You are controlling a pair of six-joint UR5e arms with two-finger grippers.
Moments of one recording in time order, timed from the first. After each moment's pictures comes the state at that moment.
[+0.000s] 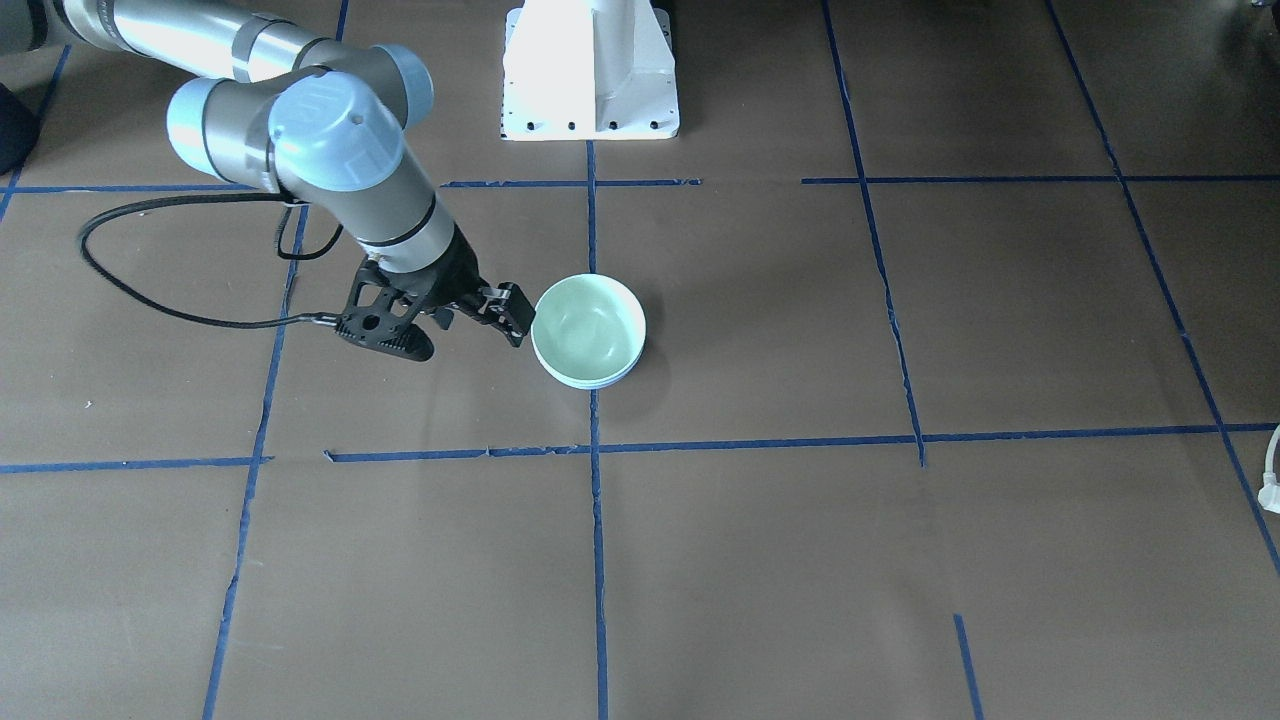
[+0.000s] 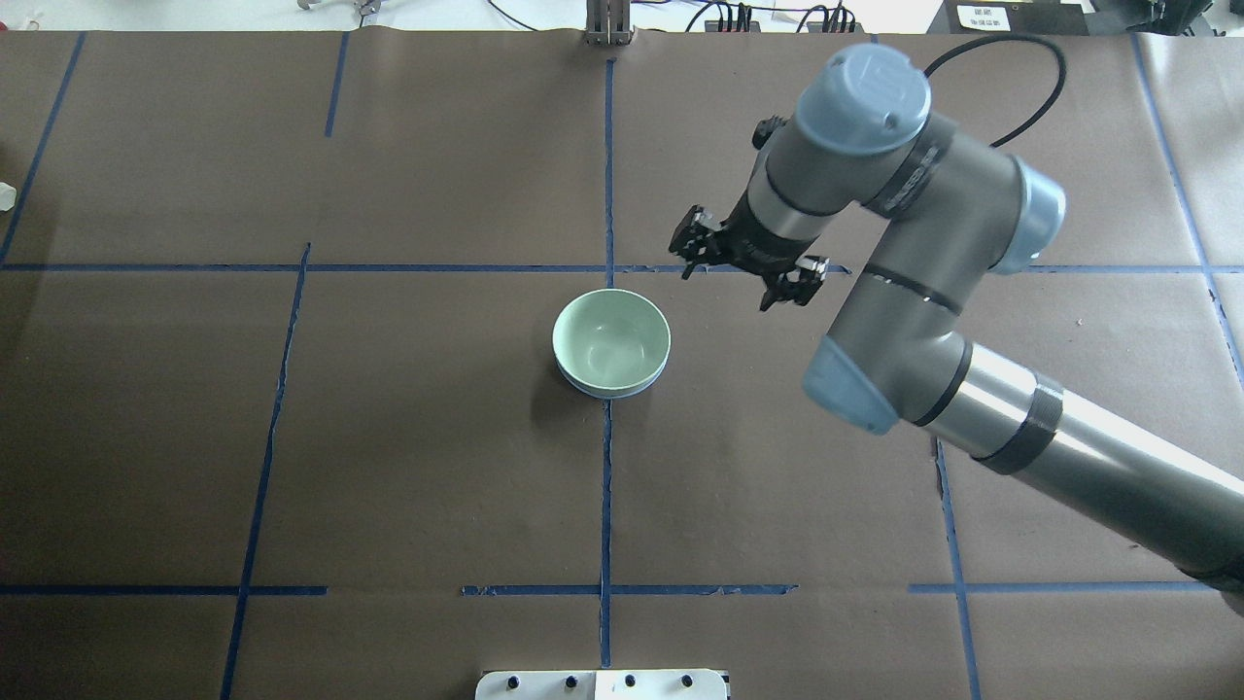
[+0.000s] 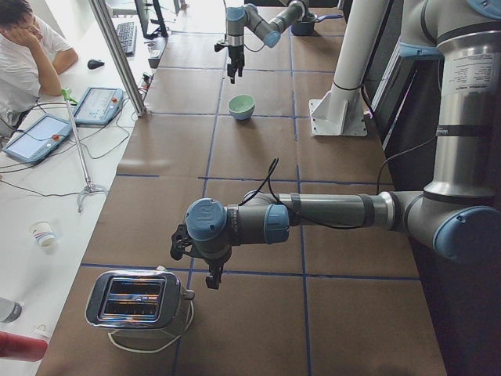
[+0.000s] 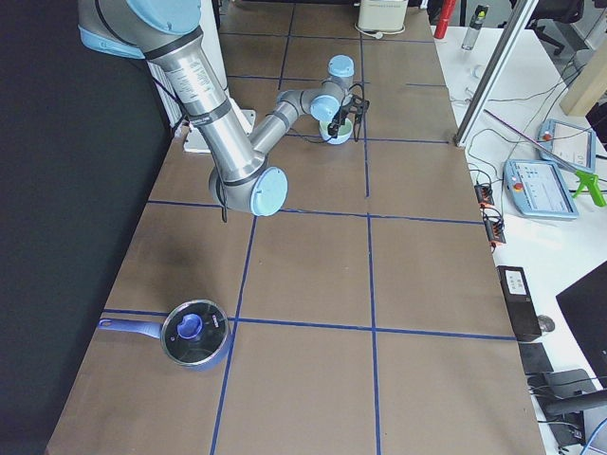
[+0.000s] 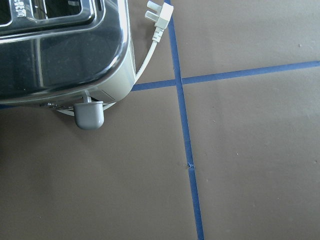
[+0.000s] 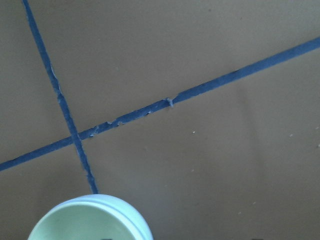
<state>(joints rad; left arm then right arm) -1.64 -1.55 -1.60 -1.51 -2.43 0.19 0.76 -0.95 1.66 -1.50 2.15 1.38</state>
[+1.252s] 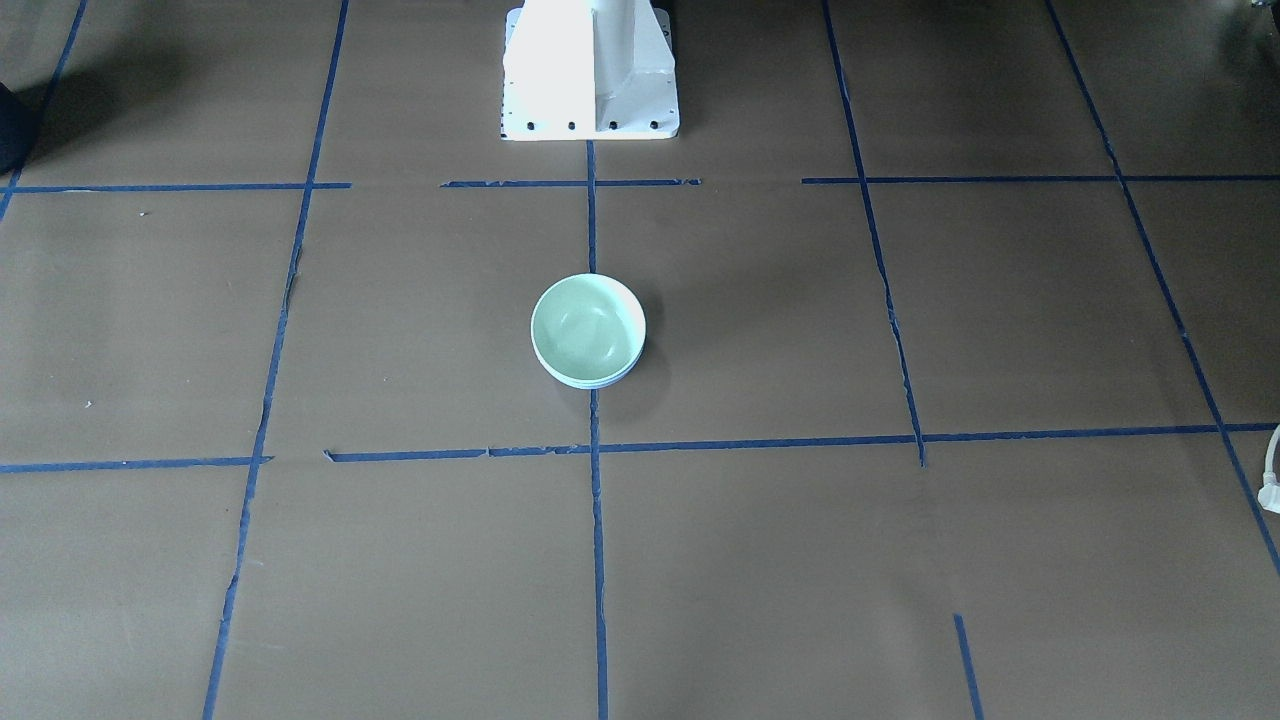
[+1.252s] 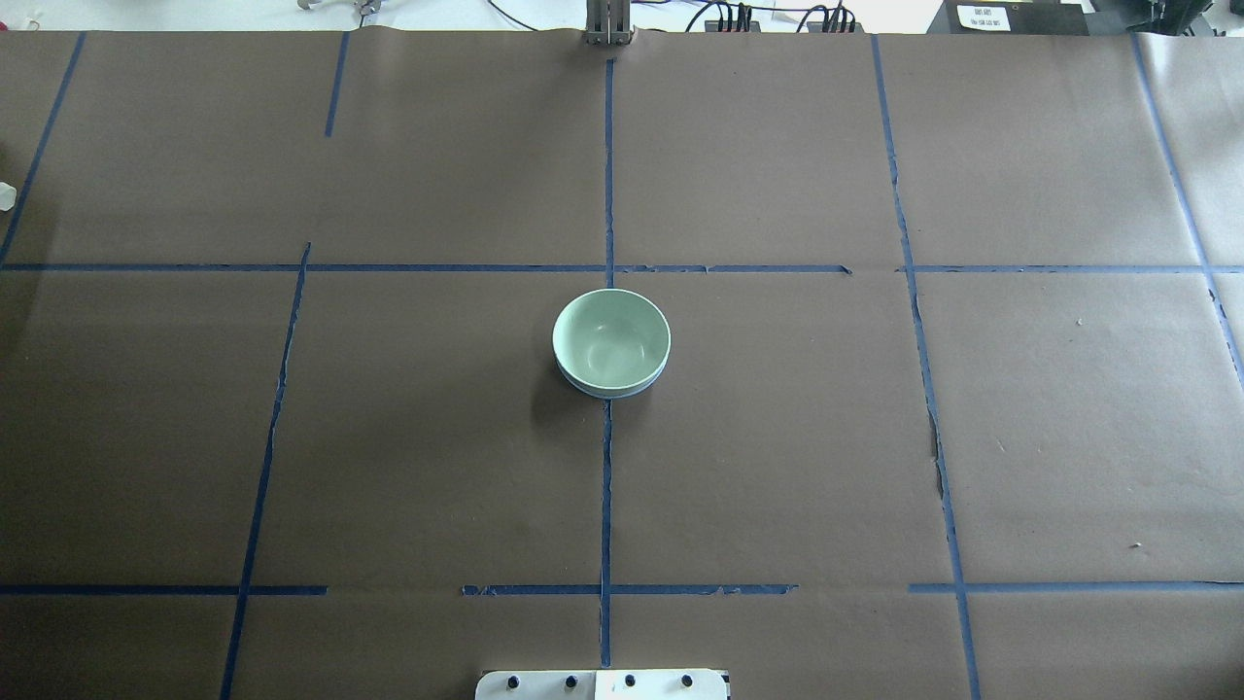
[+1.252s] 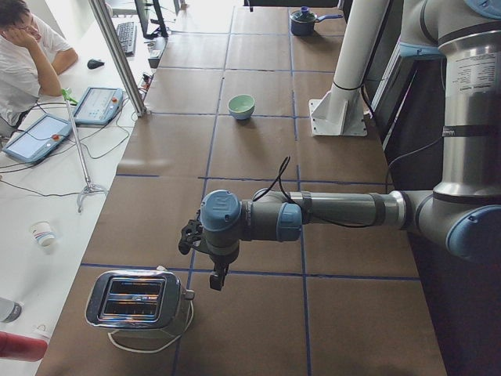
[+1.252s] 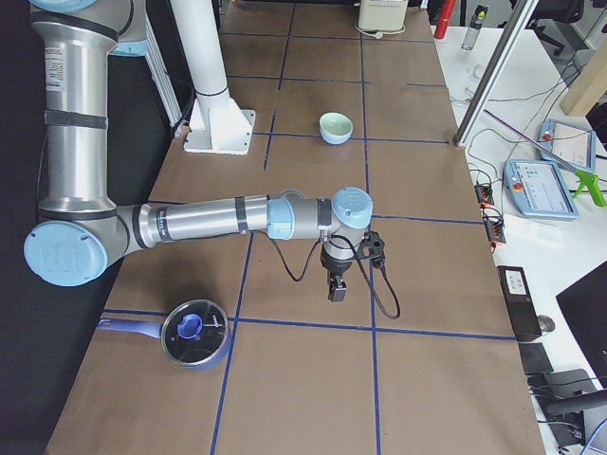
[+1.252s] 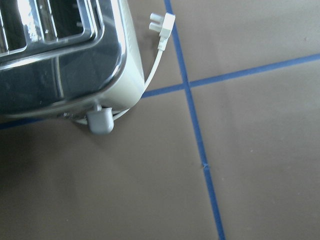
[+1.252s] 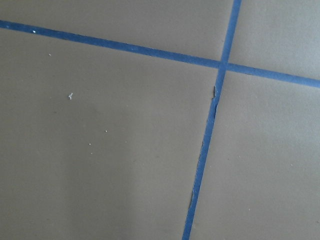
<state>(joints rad) -1.63 -1.47 -1.66 -1.60 -2.34 0.23 1.43 -1.65 1.77 -1.69 2.31 -0.06</state>
